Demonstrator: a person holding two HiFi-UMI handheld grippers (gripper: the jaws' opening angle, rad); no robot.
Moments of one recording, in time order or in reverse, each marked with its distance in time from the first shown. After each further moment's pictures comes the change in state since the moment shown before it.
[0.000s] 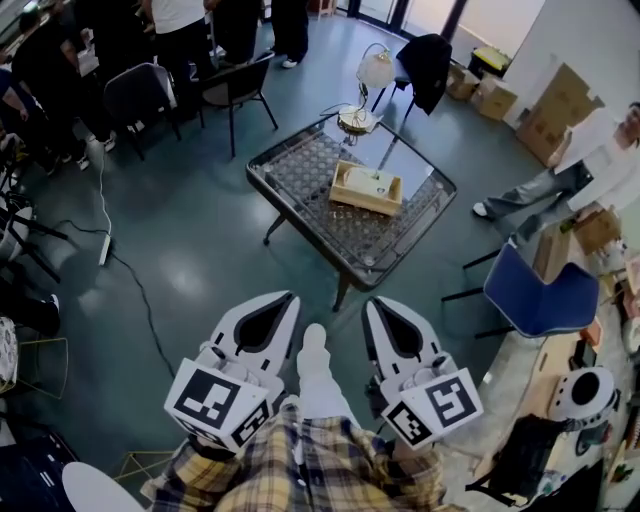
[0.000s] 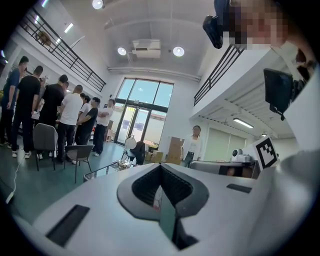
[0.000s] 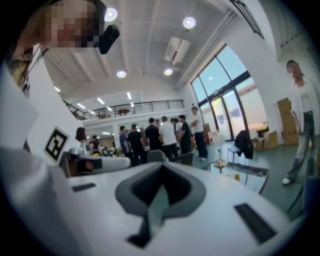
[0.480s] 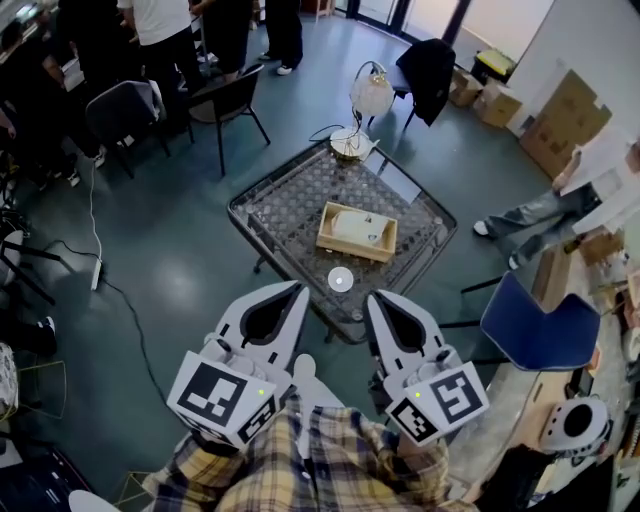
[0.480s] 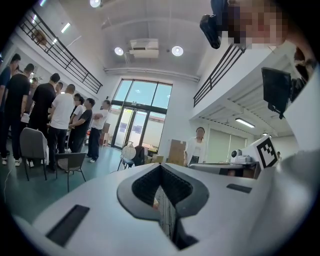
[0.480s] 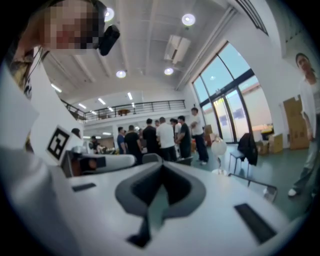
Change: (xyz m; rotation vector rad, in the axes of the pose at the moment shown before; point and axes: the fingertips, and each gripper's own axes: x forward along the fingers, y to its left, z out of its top) left arm 0.160 0.060 0.060 0.017 -0.026 -0.019; right arm 0.118 -0.112 0.061 -0.016 0.003 0.028
